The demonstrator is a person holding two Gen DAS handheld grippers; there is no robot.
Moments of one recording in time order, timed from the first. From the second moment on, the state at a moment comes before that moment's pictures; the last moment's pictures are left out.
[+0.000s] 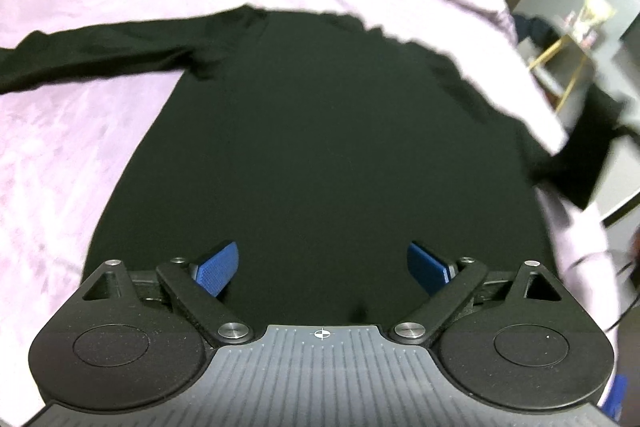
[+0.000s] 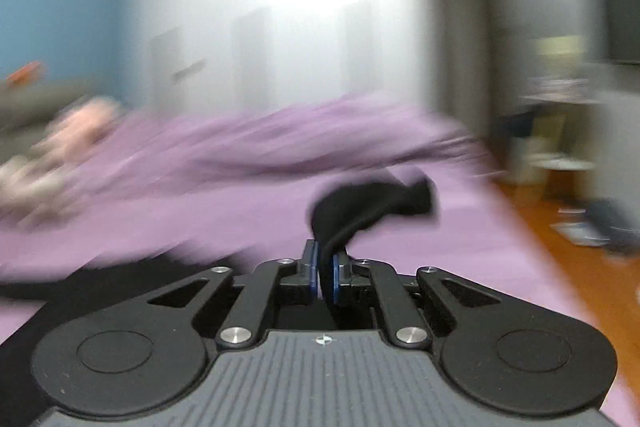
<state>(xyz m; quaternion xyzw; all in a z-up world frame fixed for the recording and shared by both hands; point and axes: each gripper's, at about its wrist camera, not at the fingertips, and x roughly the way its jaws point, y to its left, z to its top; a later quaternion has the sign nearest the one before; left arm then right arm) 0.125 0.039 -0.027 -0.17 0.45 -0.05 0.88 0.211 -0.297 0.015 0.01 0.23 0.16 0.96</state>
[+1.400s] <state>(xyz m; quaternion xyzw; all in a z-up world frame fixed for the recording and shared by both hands) 0.310 0.051 -0.054 -0.09 0.42 -0.04 0.90 0.222 -0.330 -0.040 0.14 0.38 0.05 0.91</state>
